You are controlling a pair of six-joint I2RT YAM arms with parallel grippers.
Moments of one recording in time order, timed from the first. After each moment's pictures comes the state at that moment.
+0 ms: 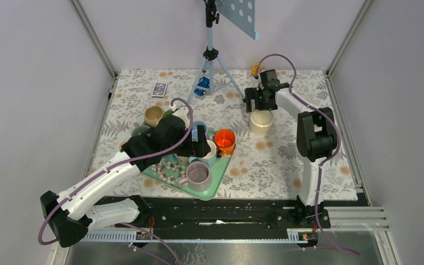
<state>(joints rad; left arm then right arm) -0.80 1.04 1.03 -0.69 -0.05 -0.63 0.26 2.11 1.63 -0.52 -0.09 0.12</state>
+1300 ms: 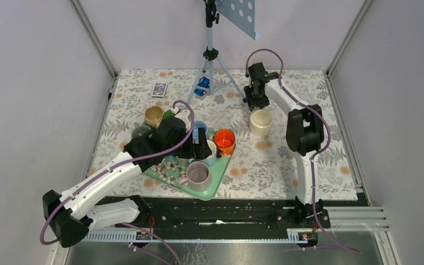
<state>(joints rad) -0.78 1.05 0.98 -0.65 0.02 -0.64 0.33 2.23 1.93 -0.85 0.09 0.07</state>
